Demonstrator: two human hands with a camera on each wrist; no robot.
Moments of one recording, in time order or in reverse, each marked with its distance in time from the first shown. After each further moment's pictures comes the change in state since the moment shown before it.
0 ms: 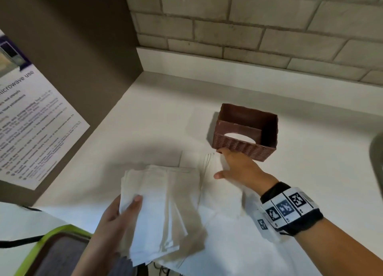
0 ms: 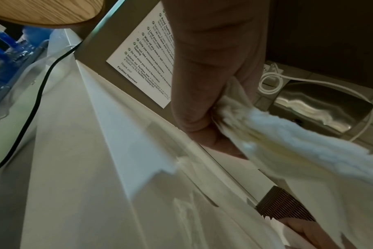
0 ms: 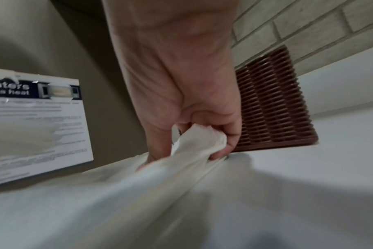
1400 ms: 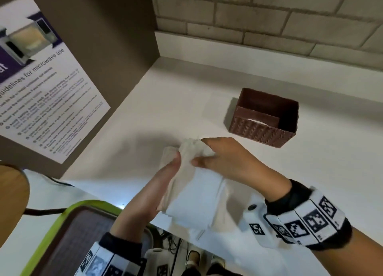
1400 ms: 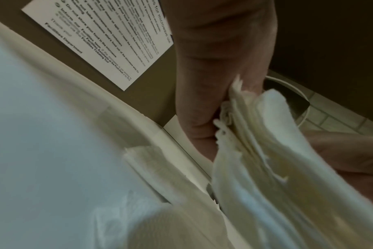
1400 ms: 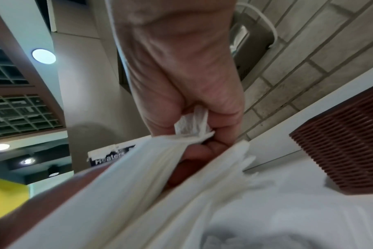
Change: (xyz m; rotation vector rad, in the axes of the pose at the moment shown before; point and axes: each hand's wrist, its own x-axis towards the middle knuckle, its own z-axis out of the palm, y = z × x) left_hand -0.009 0.041 0.034 0.022 -0.481 -0.036; right_hand -0.064 -0.105 -0.018 0.207 0.020 -0.317
